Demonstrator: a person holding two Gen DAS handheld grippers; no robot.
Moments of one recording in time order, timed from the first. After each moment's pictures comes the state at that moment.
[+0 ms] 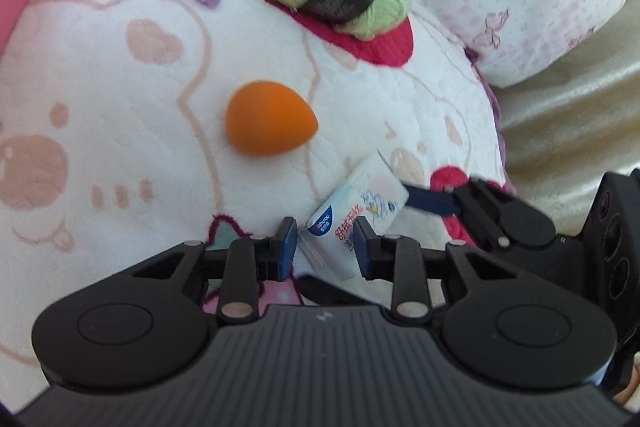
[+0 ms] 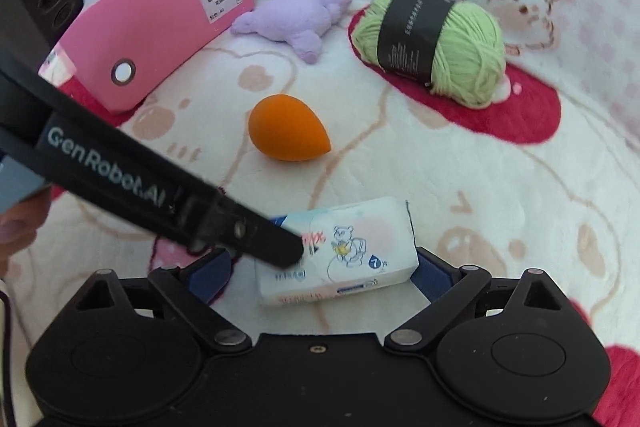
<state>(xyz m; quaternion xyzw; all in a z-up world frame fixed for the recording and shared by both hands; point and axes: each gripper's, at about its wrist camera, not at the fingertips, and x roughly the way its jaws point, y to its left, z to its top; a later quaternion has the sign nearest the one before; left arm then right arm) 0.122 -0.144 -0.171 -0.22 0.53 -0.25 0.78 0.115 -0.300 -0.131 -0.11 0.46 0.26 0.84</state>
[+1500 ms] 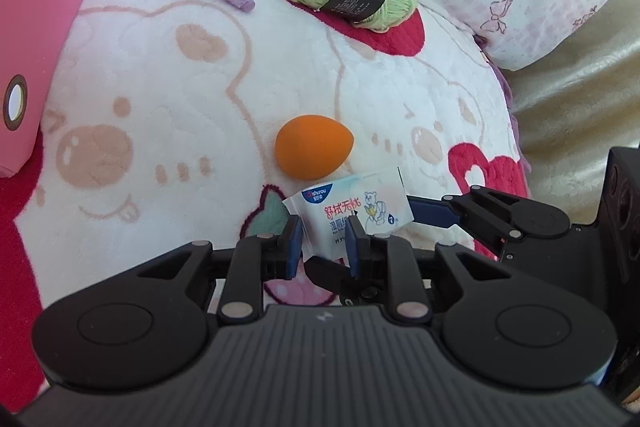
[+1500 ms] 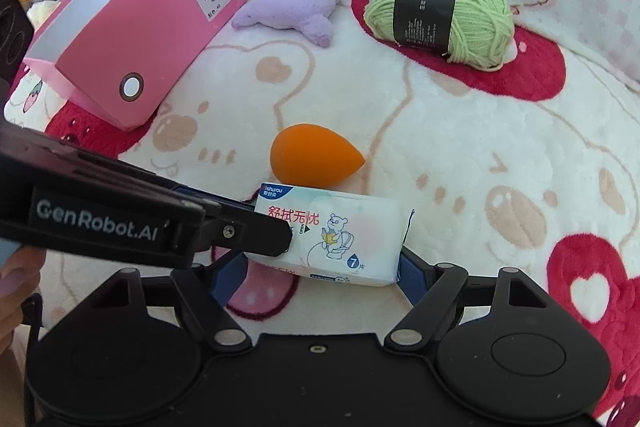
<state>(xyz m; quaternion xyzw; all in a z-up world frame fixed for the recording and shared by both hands) 0.101 -0.124 -0.159 -0.17 0.54 -0.24 0.79 0.105 -0.272 -0.125 -0.06 0.51 0.21 0.83</state>
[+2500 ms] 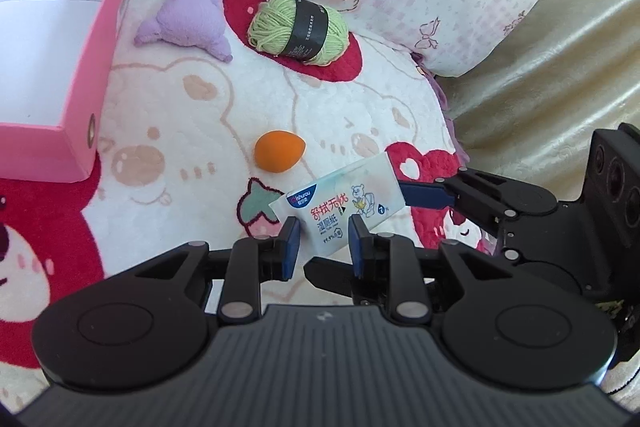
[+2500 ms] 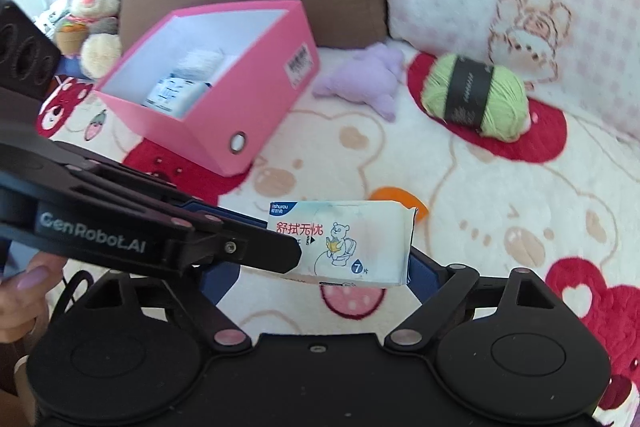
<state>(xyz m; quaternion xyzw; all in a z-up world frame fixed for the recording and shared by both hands) 0.050 -0.072 -0.081 -0.17 0.50 -0.29 0.80 0.049 -0.246 -0.037 -0.05 0.45 0.26 0.85</state>
